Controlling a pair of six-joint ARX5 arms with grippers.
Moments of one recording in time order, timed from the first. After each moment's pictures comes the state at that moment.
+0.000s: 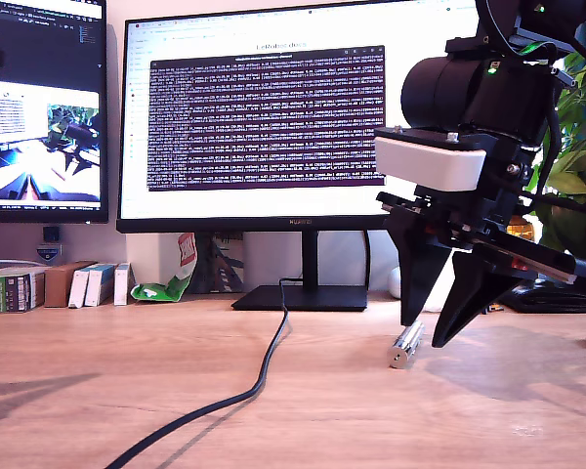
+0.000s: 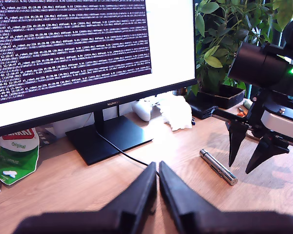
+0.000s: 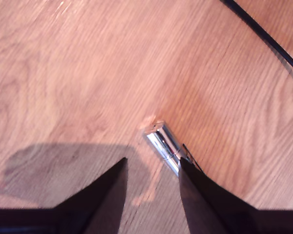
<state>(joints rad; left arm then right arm) -0.01 0.49 0.28 0.12 0.77 0.03 0.46 1.70 1.08 -0.62 -0.19 -1.69</state>
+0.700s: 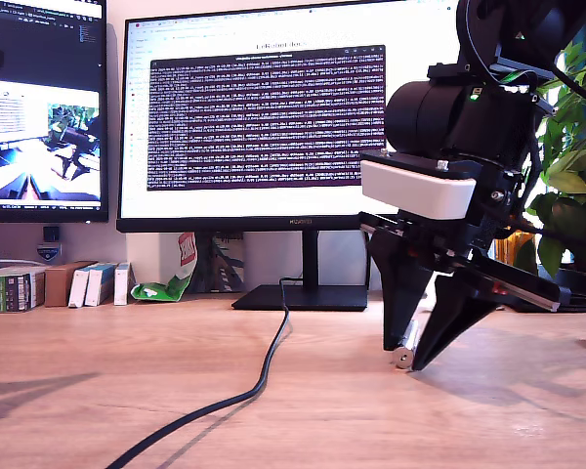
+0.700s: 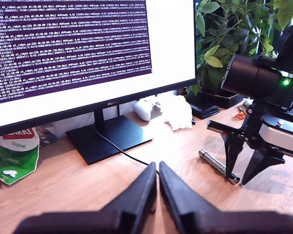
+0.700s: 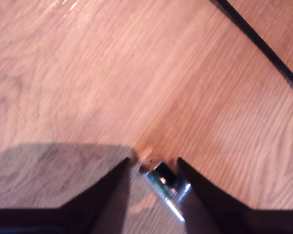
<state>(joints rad) -0.01 0.49 0.28 0.12 0.77 0.03 0.49 1.77 1.08 -0.58 -0.22 -1.73</state>
